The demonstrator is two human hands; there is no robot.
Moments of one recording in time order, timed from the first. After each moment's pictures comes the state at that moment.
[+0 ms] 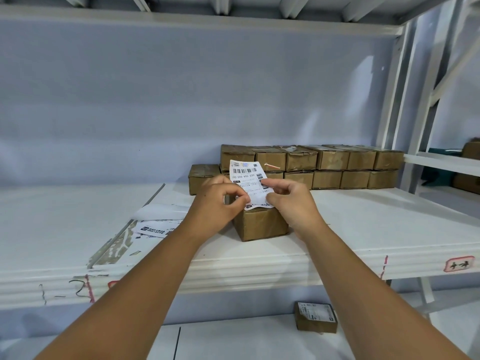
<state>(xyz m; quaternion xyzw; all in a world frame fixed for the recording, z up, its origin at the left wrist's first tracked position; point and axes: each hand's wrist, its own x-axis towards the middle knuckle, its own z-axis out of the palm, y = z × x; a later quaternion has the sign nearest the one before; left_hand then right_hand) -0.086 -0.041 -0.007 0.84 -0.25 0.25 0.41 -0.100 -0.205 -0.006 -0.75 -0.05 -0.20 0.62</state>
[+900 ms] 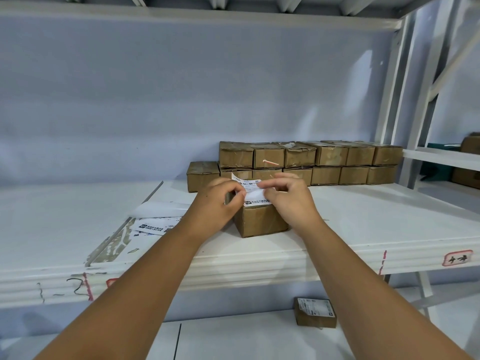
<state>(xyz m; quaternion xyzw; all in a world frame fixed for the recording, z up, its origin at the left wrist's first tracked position) -0.083 -0.040 -0.013 0.85 -0.29 0.28 0.34 -0.095 -0.205 -0.010 -0.80 -0.05 -0.27 0.54</state>
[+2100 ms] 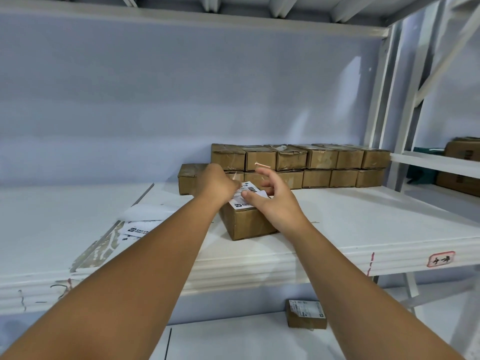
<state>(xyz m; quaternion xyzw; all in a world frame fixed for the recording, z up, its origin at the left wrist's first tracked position) -0.057 -0.080 0.028 0.89 0.00 0.16 0.43 -0.099 -0.203 -0.011 -0.80 -0.09 -0.22 0.55</state>
